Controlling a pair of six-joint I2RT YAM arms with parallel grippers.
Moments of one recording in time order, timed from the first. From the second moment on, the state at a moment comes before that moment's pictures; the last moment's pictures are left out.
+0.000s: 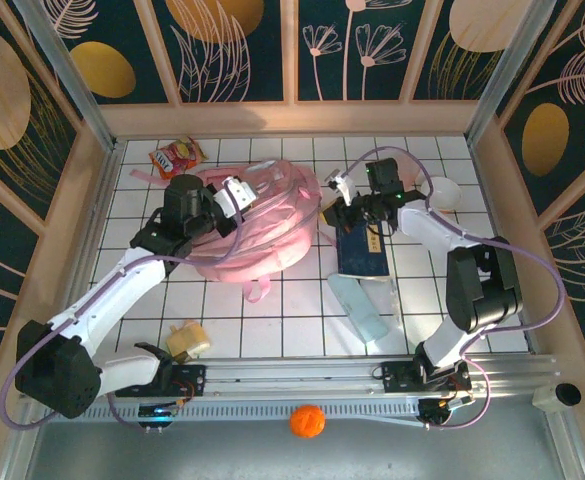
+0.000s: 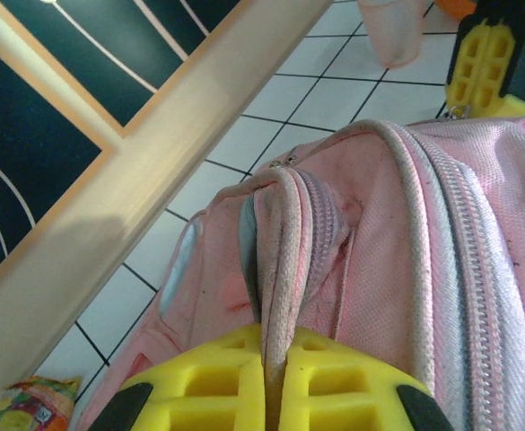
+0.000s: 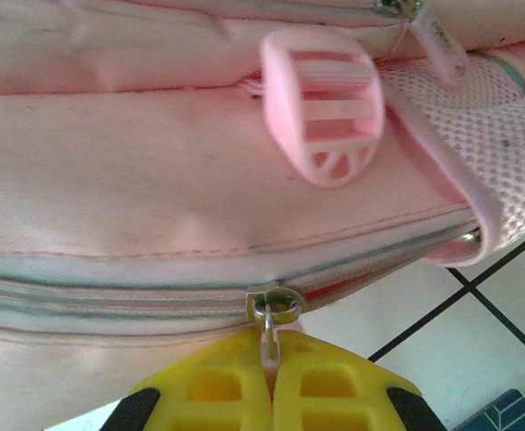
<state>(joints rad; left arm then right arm) -0.45 1.22 0.92 -0.12 0.21 0.55 0.34 1.63 1.12 -0.34 -0.73 -0.30</state>
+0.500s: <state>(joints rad) -0.58 1.30 0.96 -0.09 0.01 0.17 0.56 1.41 1.07 -0.40 -0.55 -0.05</state>
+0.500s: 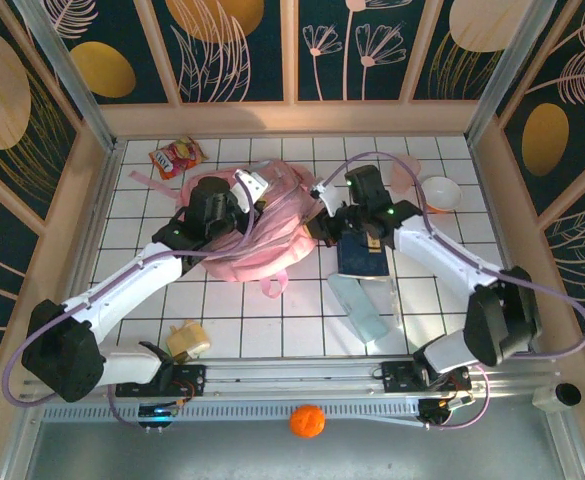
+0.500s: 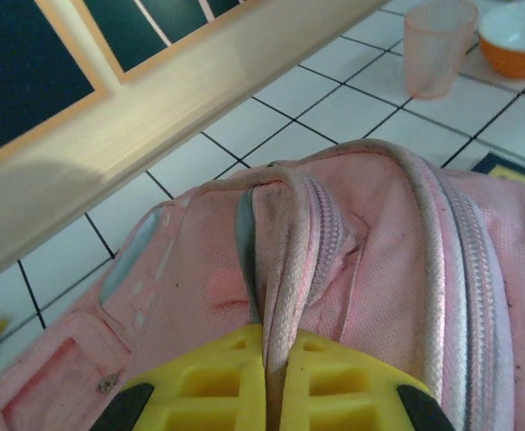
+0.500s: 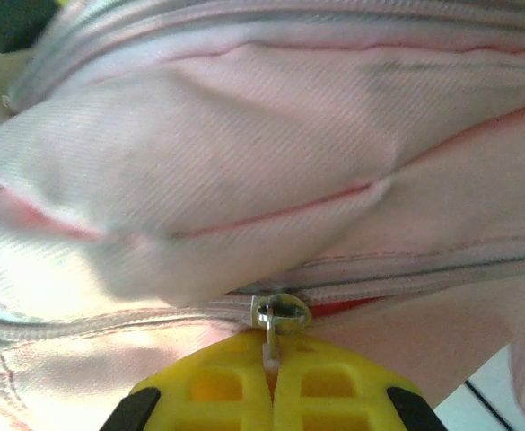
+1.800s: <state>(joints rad) -0.67 1.40 0.96 -0.07 -0.06 -0.17 0.66 1.30 0.92 -0.38 -0.43 0.47</state>
